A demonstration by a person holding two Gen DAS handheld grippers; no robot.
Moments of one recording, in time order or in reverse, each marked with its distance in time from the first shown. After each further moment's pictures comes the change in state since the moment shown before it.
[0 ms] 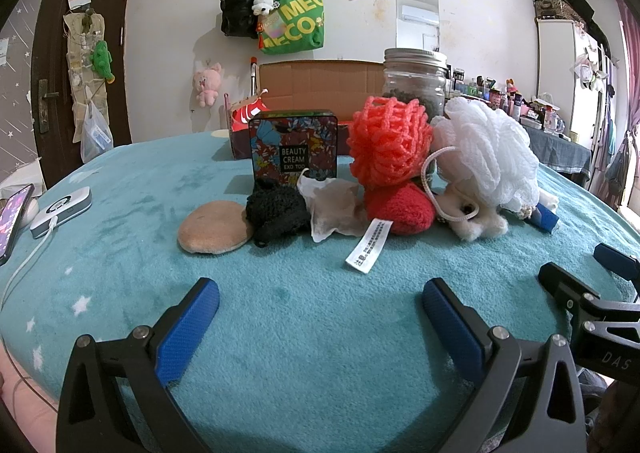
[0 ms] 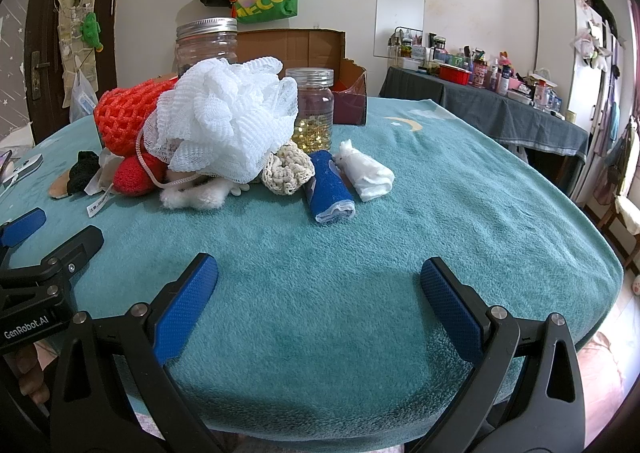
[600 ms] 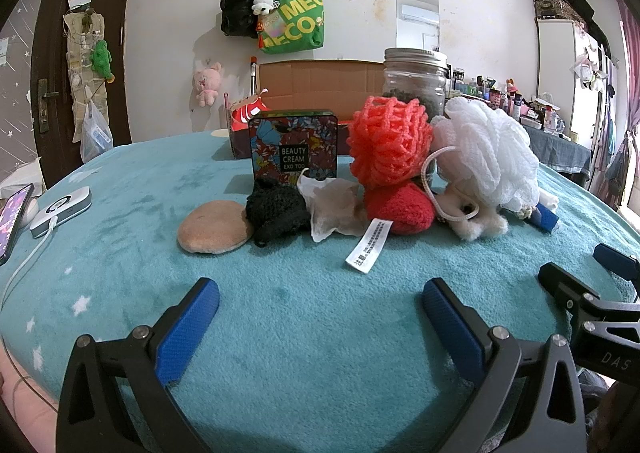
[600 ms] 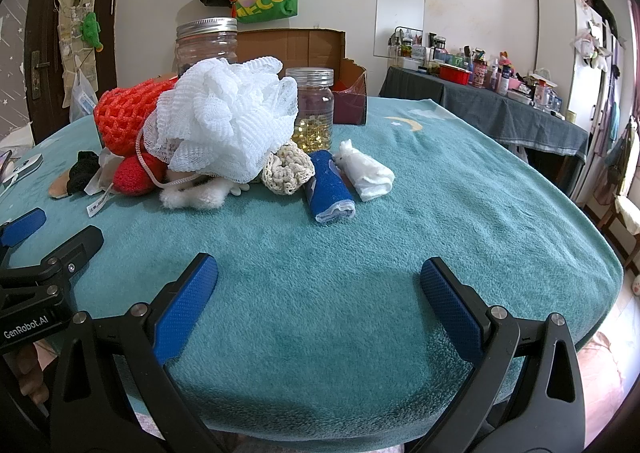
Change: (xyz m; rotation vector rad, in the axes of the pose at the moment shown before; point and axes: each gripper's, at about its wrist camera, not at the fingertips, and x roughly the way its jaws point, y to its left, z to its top) left arm 0.000 0.000 0.000 -0.001 0.001 0.000; right arm 0.000 0.001 -0.001 -0.002 0.000 -0.001
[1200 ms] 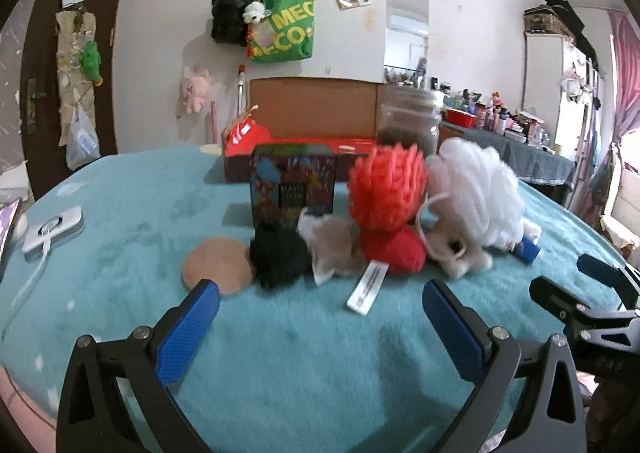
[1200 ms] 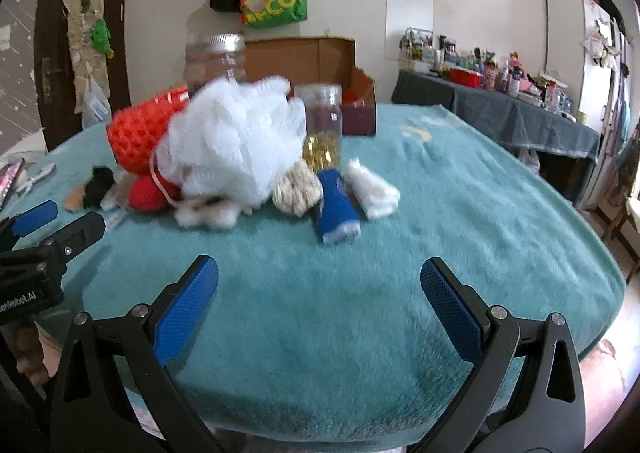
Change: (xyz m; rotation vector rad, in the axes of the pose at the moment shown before) left arm -0.011 0.011 0.028 -0.005 -0.025 -0.091; right arm -0.006 0.004 0.014 -0.007 -0.022 0.051
